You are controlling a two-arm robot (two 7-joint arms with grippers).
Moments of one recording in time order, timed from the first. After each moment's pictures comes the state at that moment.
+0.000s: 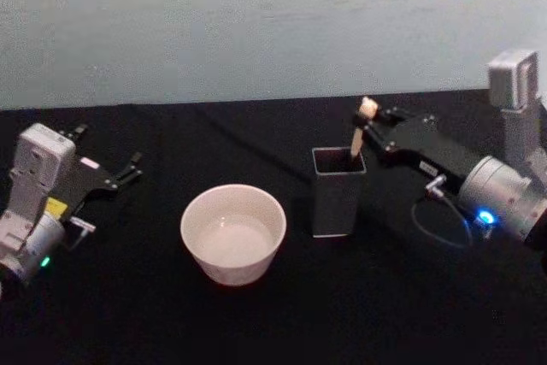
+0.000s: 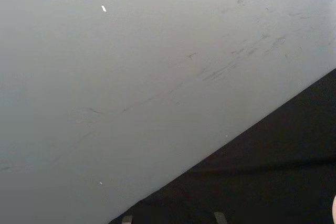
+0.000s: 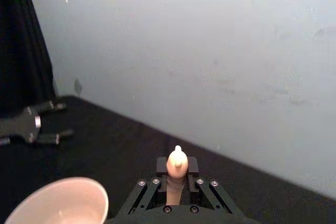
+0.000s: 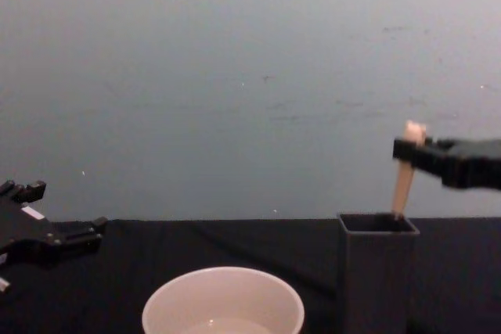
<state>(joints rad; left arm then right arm) -0.20 0.60 0.45 -1.41 -0.25 -0.12 0.03 0.22 0.48 -0.32 -1.57 0.52 0.07 0.41</state>
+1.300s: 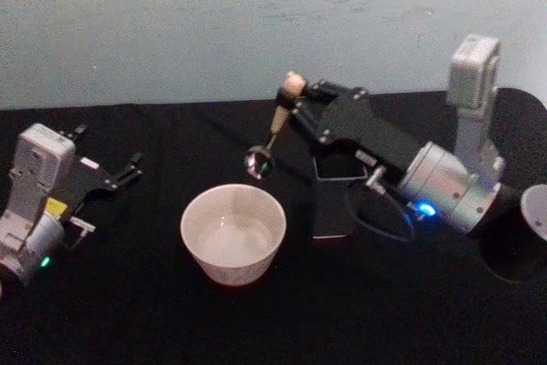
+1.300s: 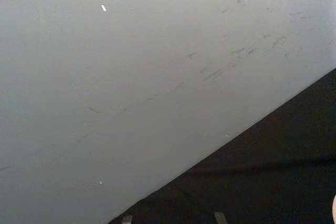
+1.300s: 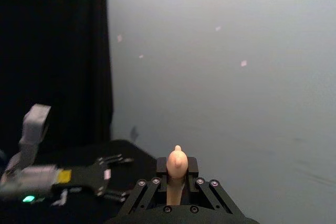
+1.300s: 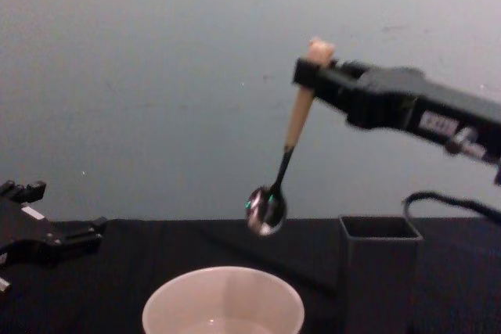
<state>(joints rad) -0.20 0.60 0.45 -1.41 -0.25 -0.12 0.03 0.28 0.39 -0.42 -1.57 0.51 -0.11 0.54</state>
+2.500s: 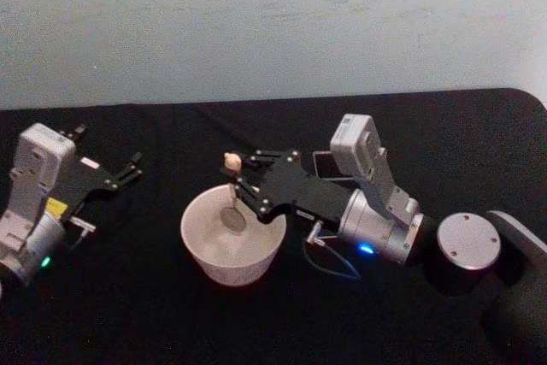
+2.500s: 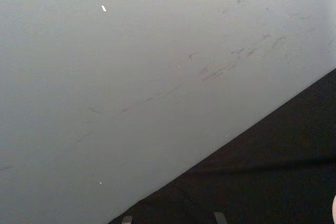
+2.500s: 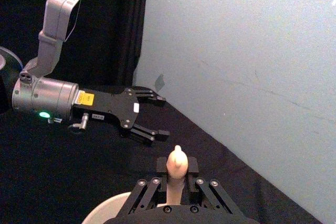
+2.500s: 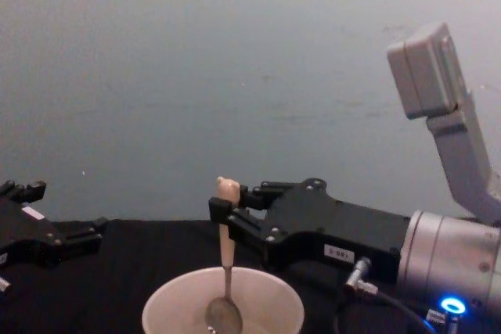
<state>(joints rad) -0.20 0.60 0.45 -1.41 -0.25 -0.12 0.03 0.38 0.29 -0.57 -1.29 0.27 -0.23 0.58</state>
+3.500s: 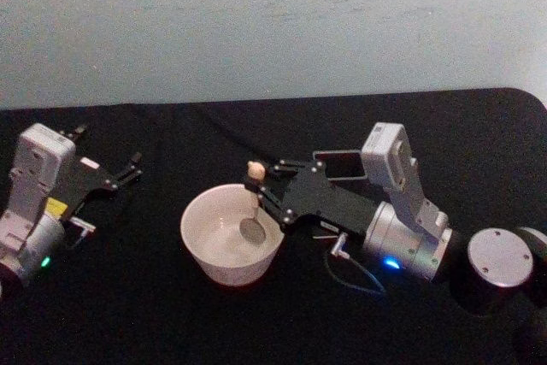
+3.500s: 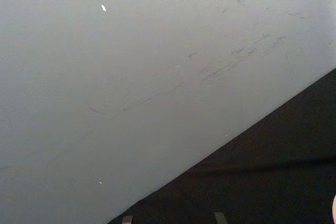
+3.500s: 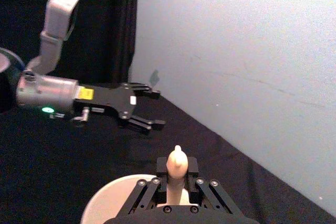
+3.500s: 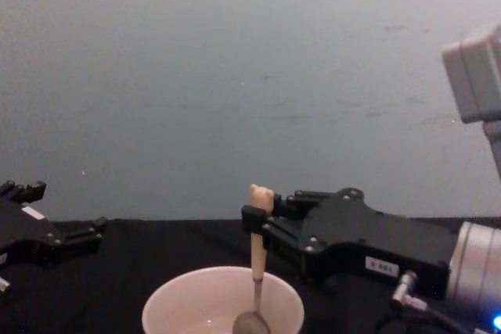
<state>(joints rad) -0.20 0.60 0.45 -1.41 -0.25 -0.12 0.03 0.30 0.35 -0.52 -1.39 0.29 -0.19 0.58</state>
